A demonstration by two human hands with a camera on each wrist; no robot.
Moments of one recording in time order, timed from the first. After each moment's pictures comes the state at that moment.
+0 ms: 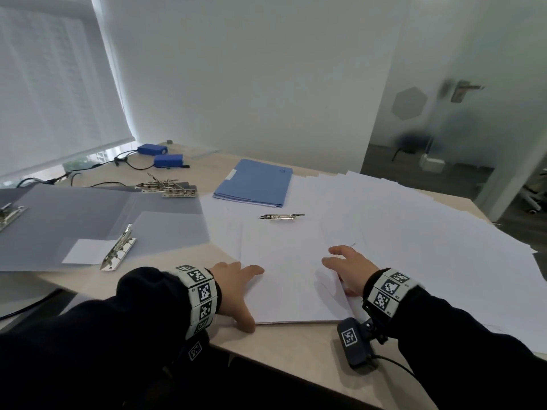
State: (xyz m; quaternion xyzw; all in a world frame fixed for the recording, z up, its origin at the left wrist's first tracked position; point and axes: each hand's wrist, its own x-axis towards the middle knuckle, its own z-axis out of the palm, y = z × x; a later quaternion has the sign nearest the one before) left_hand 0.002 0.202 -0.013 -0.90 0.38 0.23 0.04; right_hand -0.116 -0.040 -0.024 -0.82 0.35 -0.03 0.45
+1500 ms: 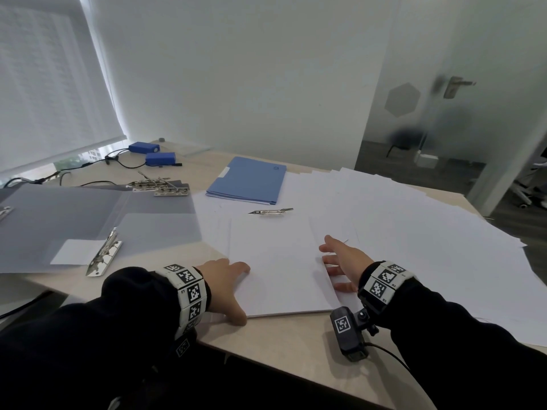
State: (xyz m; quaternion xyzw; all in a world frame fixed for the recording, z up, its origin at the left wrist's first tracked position) left_hand 0.002 0.202 -0.014 -0.91 0.36 0.22 0.04; right_hand -0.120 -0.028 -0.003 -0.69 0.39 -0.03 0.62
